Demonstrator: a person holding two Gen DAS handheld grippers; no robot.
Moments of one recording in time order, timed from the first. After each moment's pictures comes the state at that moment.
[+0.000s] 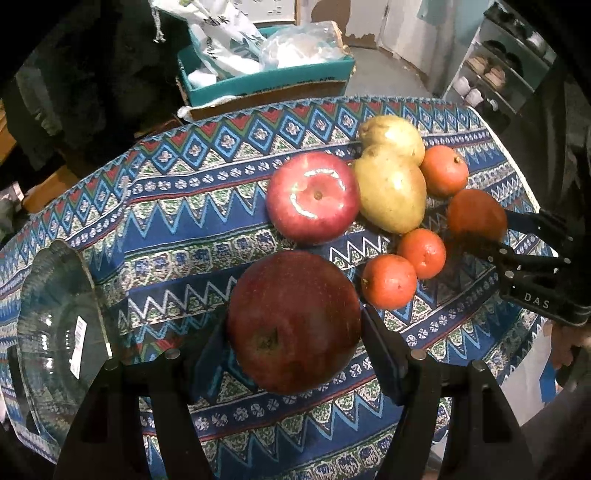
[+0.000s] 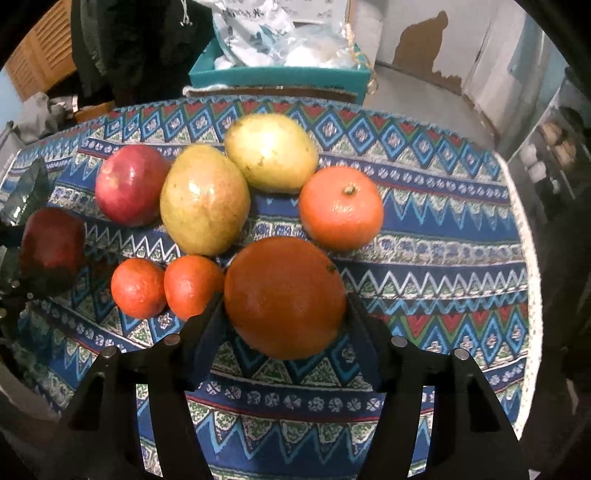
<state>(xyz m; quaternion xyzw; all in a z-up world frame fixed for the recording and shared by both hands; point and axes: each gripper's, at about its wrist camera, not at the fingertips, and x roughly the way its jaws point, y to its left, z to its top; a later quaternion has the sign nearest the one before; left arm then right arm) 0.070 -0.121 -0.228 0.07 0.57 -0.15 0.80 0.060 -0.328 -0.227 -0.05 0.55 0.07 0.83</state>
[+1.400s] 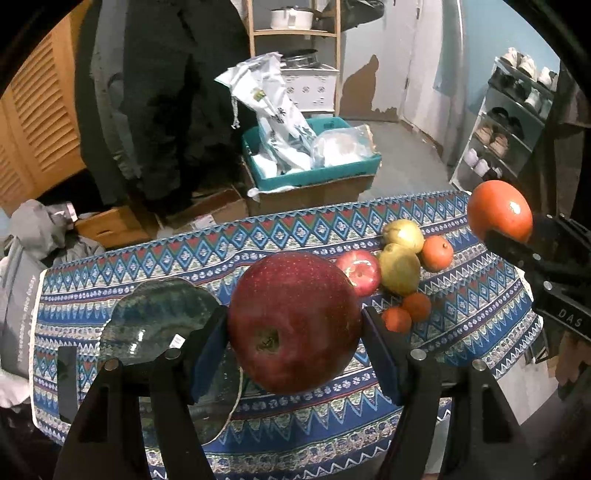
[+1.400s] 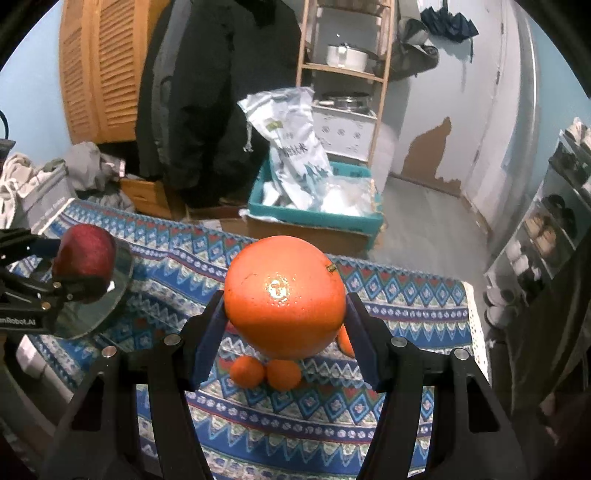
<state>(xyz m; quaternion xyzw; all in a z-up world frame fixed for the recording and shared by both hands) 0.029 -0.050 -0.108 0.04 0.46 -0.10 0.88 0.019 -0.261 -0.075 -0.08 0.37 0.11 0.92</state>
